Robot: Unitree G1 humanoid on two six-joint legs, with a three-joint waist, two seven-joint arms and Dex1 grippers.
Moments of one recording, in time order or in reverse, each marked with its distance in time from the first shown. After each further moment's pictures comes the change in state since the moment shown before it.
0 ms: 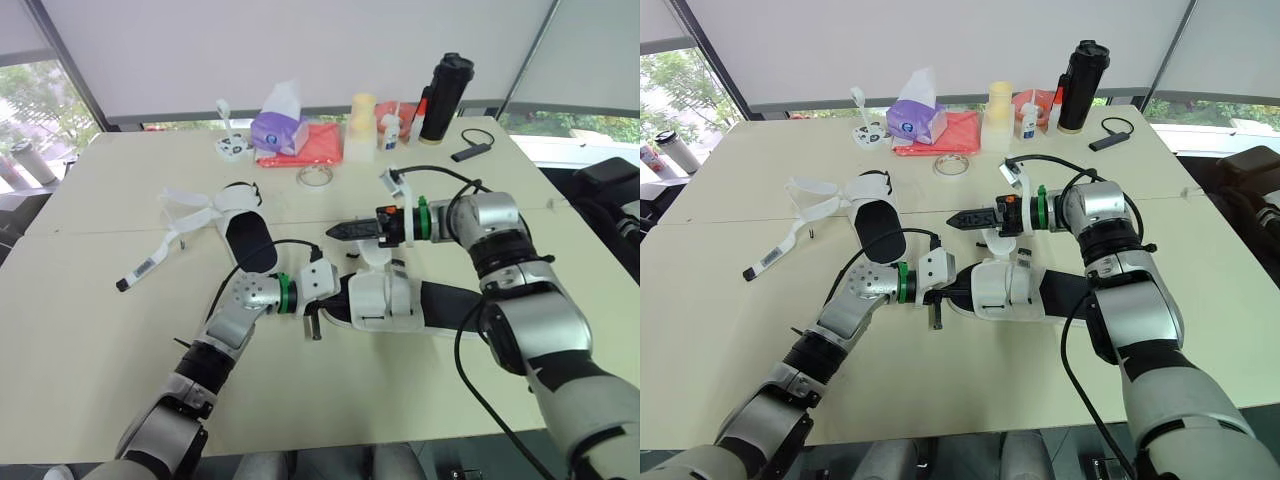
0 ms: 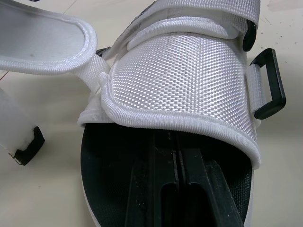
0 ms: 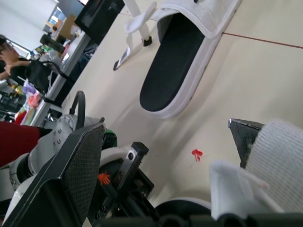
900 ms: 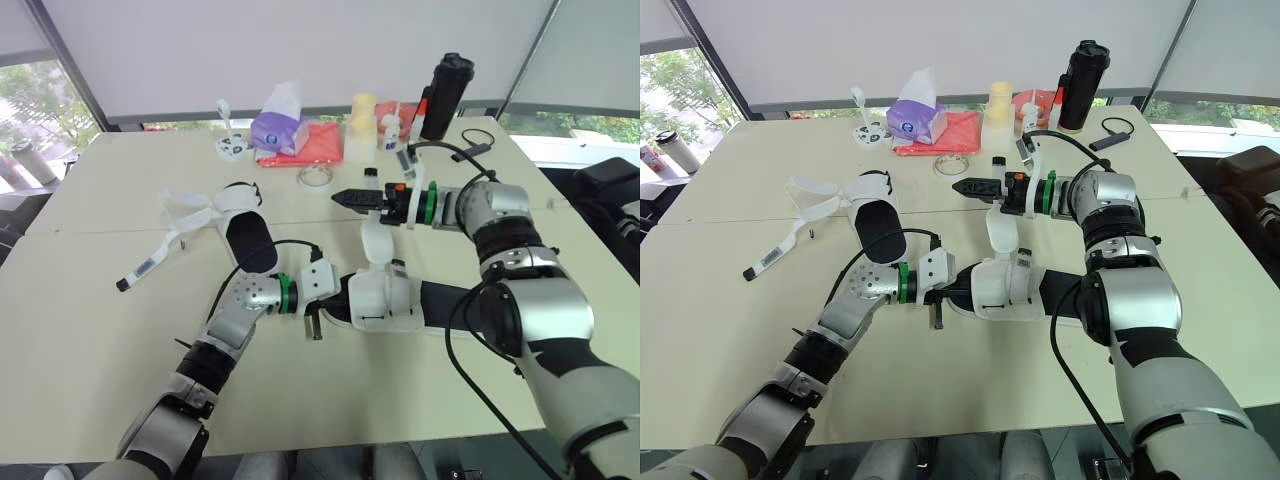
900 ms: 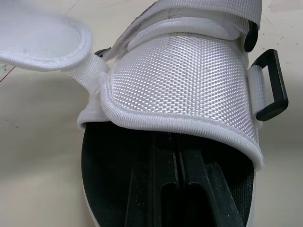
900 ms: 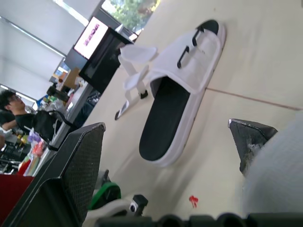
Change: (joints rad) left arm -0.002 -0.005 0.000 0.016 0.001 -0.016 0.004; right arm -0.095 0.021 -0.203 0.174 -0.008 -0.057 -0.108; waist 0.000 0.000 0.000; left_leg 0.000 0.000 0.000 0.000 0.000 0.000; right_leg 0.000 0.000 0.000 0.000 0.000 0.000
